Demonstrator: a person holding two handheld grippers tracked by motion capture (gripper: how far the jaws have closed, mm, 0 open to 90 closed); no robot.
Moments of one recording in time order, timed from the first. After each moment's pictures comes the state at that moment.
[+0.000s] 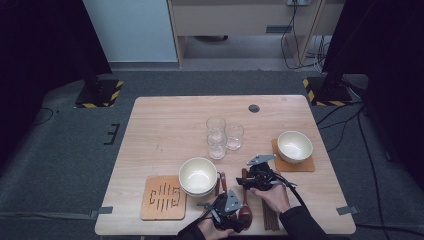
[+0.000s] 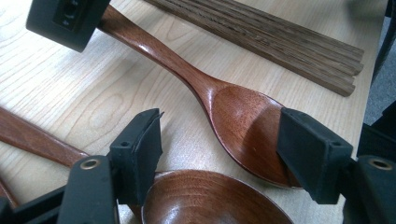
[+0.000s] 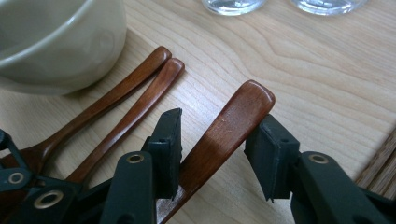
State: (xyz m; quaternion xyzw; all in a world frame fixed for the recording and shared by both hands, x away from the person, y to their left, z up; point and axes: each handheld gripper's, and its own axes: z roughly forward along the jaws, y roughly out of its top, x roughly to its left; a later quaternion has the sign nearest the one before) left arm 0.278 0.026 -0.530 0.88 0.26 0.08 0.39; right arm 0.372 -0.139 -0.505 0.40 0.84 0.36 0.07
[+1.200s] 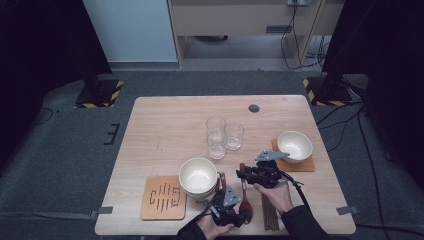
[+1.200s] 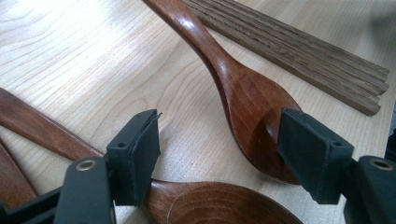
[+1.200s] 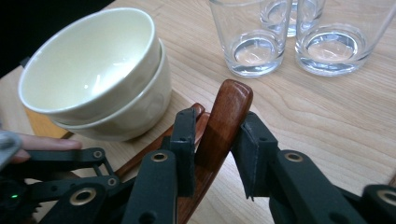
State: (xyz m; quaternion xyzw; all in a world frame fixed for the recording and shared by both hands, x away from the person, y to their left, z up) left arm 0.288 0.028 -0.530 0.87 0.29 0.08 0.40; right arm 0.367 -0.150 -0.478 0.38 0.80 0.46 0.05
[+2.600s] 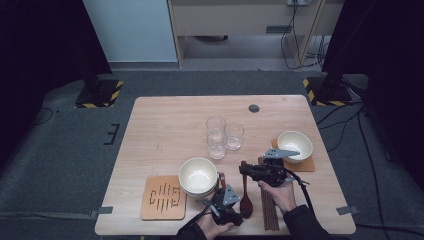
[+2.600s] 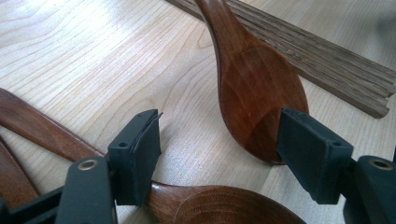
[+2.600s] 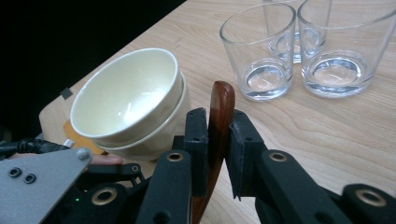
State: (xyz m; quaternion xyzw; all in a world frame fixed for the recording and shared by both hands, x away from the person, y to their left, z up) left arm 0.290 0.029 -0.530 0.87 0.29 0.08 0.39; right arm 0.363 -0.163 -0.462 0.39 0.77 0.51 0.02
